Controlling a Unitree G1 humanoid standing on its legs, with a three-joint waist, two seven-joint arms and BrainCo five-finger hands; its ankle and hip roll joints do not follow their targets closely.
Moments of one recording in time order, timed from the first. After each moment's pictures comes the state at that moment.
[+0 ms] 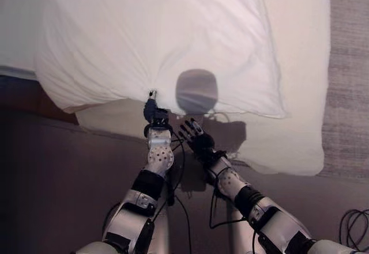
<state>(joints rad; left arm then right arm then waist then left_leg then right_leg) -0.59 0.01 -0.20 0.38 -1.35 -0.45 0.23 -0.61 0.00 0.53 0.76 1.41 -0.13 0.18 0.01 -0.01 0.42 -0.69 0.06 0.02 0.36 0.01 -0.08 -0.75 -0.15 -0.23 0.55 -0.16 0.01</state>
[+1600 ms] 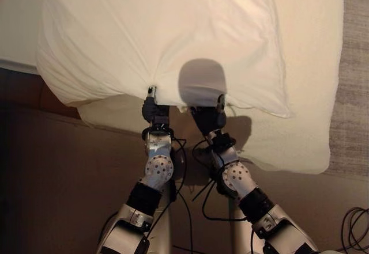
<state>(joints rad) -0.48 0.04 -0.24 0.13 -1.27 -0.47 0.27 -0.49 0.00 0.38 0.26 1.63 -0.29 0.23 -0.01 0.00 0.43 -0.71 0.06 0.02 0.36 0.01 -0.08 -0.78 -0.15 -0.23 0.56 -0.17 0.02</state>
